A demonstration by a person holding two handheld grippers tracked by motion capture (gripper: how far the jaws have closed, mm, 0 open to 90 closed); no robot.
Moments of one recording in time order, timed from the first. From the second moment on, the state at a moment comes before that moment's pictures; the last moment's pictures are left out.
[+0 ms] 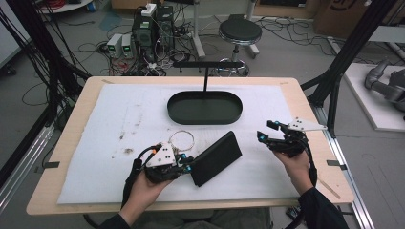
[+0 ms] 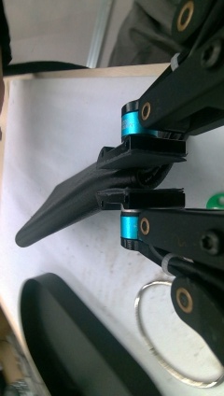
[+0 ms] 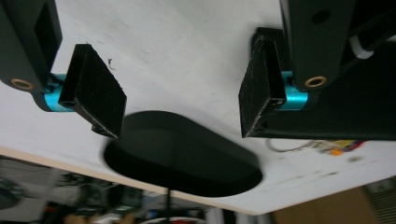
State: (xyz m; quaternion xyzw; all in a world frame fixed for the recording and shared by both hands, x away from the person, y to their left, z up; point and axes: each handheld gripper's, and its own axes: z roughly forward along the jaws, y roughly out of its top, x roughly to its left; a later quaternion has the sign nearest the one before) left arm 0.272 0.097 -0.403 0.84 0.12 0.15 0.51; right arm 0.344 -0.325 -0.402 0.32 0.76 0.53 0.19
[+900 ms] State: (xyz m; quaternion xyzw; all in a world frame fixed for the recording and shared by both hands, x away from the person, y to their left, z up) left arm 0.277 0.110 -0.408 0.83 0.09 0.11 0.54; right arm 0.363 -0.276 -0.421 0.15 0.84 0.52 0.01
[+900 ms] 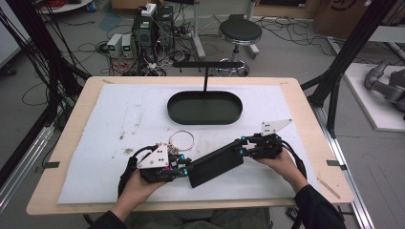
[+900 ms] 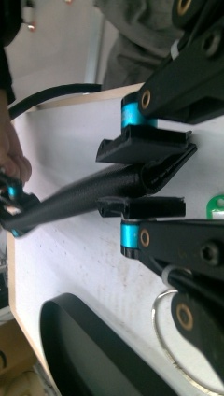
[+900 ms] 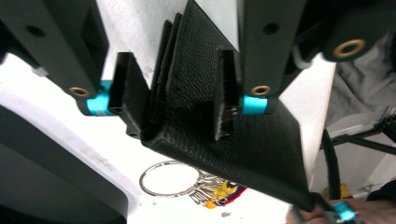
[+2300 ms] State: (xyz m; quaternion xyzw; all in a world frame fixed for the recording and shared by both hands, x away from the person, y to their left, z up) left arm 0.303 0.115 -0.387 0.84 0.10 0.10 0.53; right arm 0.339 -0.329 -0.400 0.27 0.76 0.57 0.17
